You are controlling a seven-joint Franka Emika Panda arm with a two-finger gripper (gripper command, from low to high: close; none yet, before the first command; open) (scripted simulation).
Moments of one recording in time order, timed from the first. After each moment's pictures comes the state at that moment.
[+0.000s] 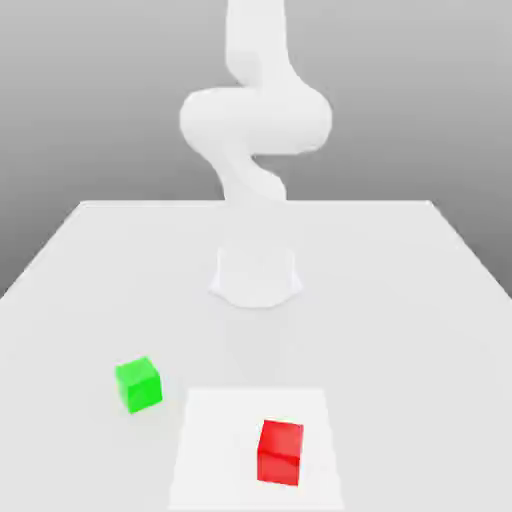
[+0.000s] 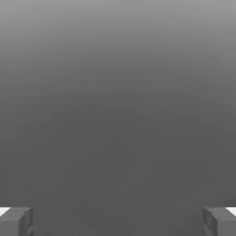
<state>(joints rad) -0.01 -0.71 0.02 -2.33 -0.01 2.34 0.83</state>
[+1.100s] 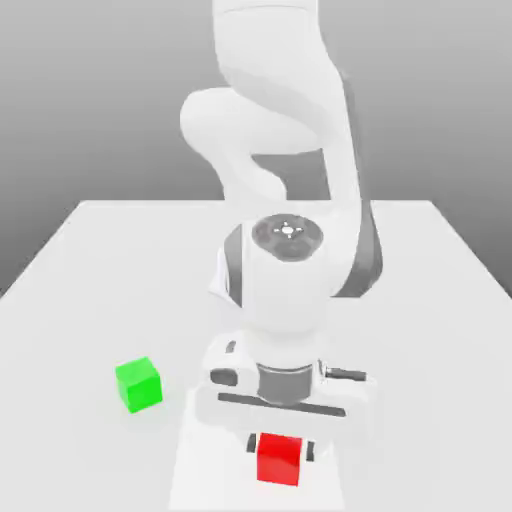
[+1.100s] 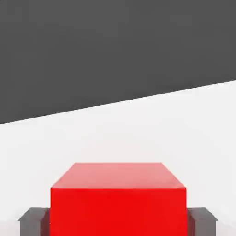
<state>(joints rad) -0.02 0.33 0.07 -2.56 -0.09 2.89 1.10</state>
